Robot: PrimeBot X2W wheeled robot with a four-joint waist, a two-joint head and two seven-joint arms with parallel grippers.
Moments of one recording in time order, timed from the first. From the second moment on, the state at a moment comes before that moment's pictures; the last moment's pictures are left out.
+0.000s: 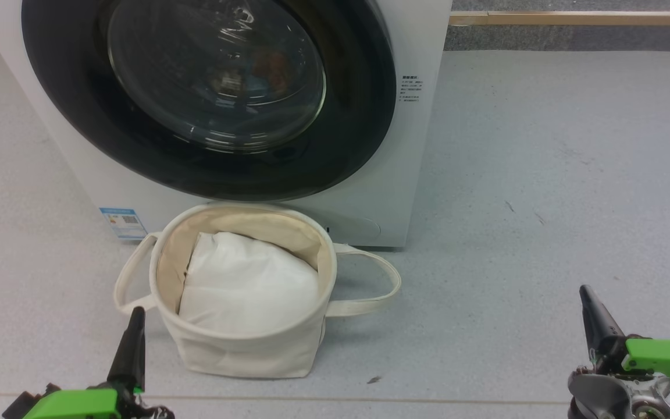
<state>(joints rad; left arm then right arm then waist) -0.06 0.04 0.08 0.28 -1.60 -0.12 0.11 -0.09 -0.05 -0.13 0.29 1.60 0.13 0.11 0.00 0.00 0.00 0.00</state>
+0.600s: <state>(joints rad) -0.06 0.04 0.08 0.28 -1.60 -0.12 0.11 -0.09 -0.05 -0.13 0.28 1.60 0.13 0.11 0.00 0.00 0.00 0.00</state>
